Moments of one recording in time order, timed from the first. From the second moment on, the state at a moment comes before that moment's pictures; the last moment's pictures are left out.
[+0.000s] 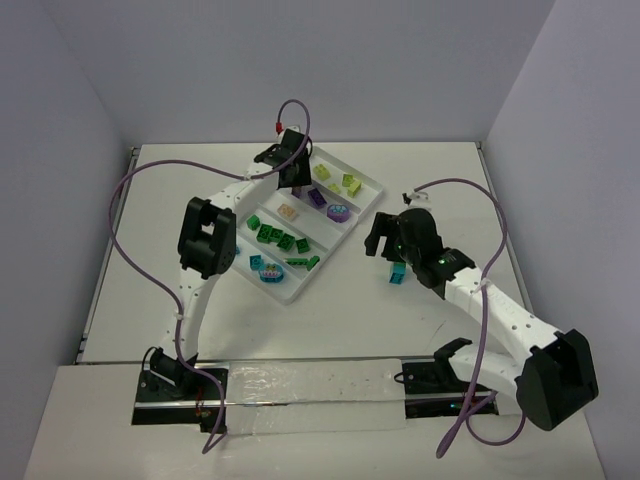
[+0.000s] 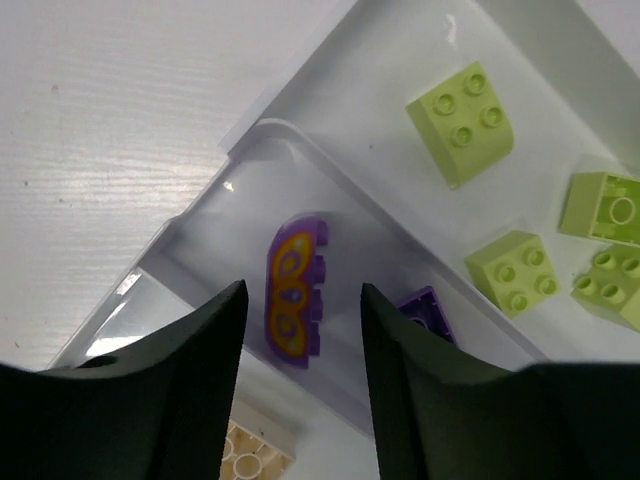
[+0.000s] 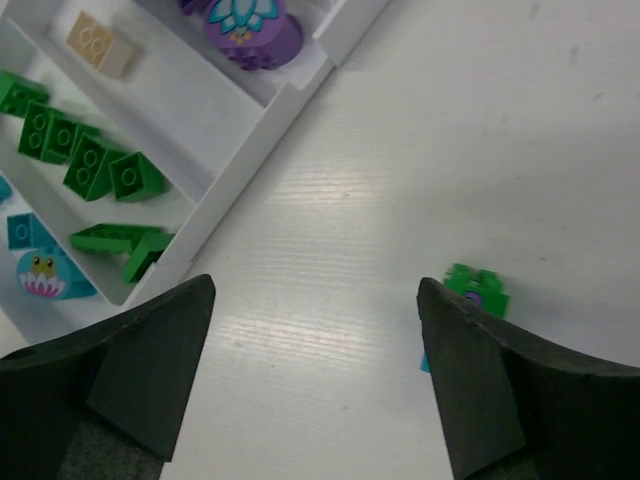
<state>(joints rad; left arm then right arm) -0.52 2.41 2.11 -0.53 -0.28 -0.46 0.46 1.08 0.70 -0.24 0.14 0.52</state>
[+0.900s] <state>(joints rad) -0.62 1.93 1.72 -0.40 -0.20 -0.52 0.42 1.13 0.61 -0.41 0.32 0.64</state>
